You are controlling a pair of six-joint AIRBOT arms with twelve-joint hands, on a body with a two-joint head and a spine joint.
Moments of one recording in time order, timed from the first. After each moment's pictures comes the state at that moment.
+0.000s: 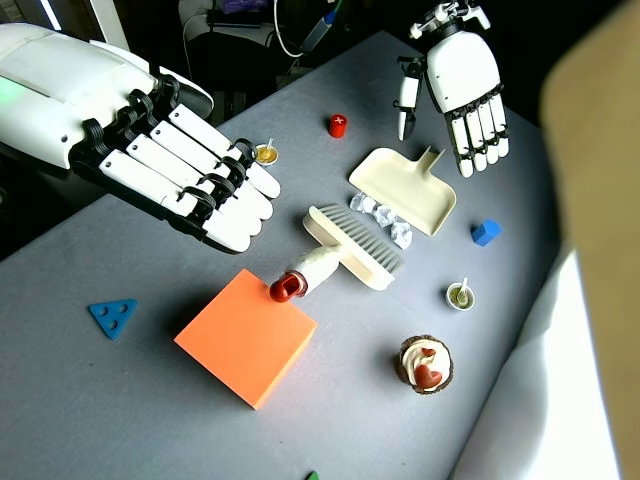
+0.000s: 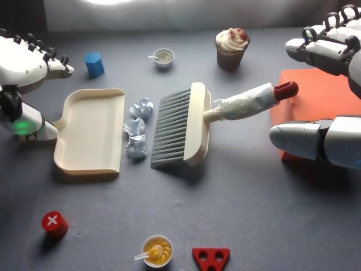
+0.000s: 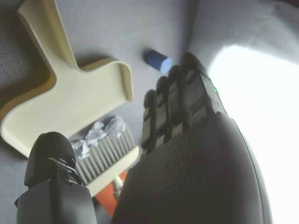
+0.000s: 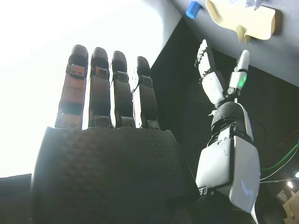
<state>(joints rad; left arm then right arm) 0.39 -0.90 1.18 -1.43 -0.23 2.60 -0.38 -0.62 0.41 -2.15 -0.77 1.03</state>
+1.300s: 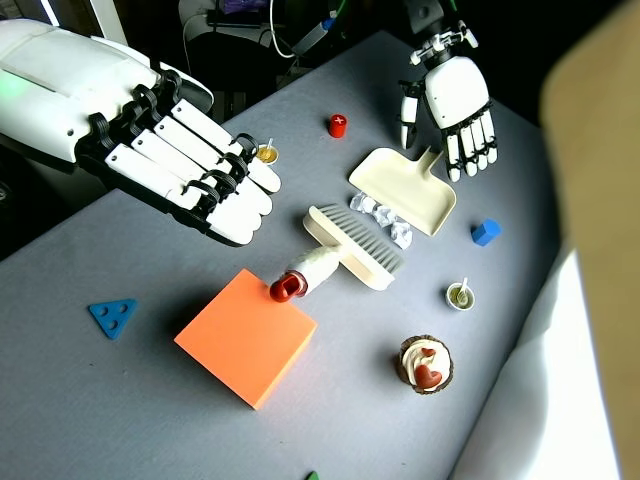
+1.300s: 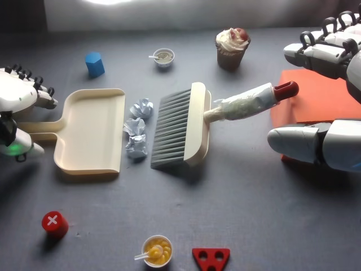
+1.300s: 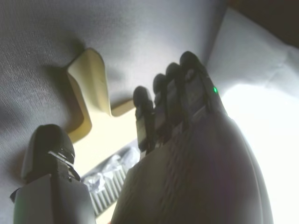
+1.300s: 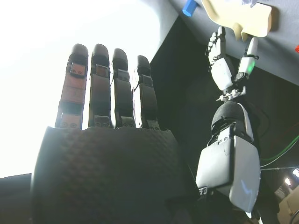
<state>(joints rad) 0.60 -1.00 1.31 -1.01 -0.29 2.07 -0.38 -0.62 0.40 -2.15 -0.77 1.03</state>
